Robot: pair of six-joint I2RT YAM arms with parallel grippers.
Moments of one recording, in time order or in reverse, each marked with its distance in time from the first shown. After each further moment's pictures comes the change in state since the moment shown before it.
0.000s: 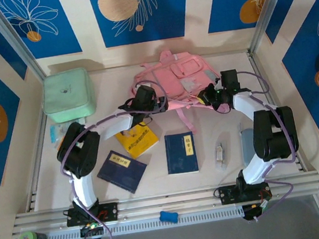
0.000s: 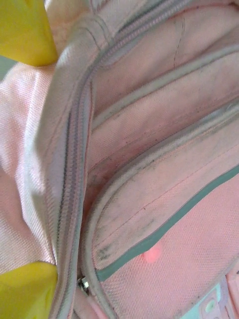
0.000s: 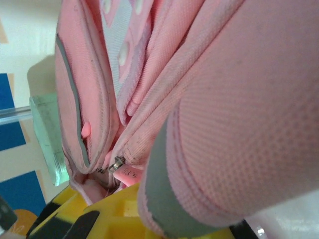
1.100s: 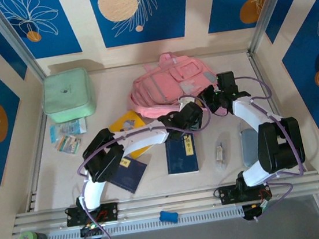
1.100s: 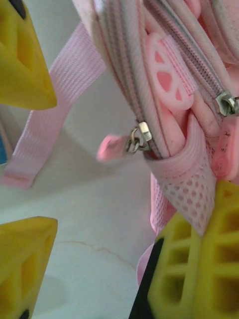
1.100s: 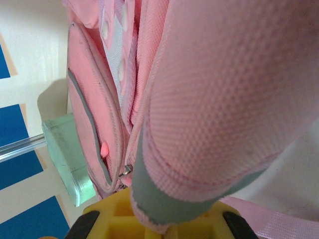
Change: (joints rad) left arm -0.379 0.199 0.295 -0.154 -0.185 -0.098; right arm 0.076 -0.116 -0.029 -0.046 0.126 0.217
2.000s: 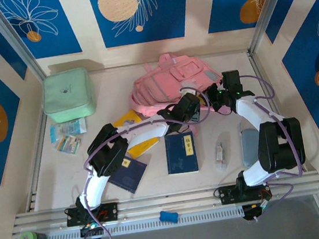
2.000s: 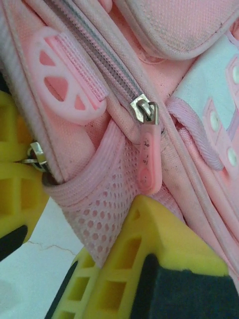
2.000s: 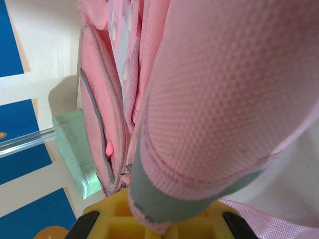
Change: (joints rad) left arm 0.061 0.068 0.069 0.136 0.059 0.126; right arm -0.066 0.000 0.001 0.008 -0.084 -0.058
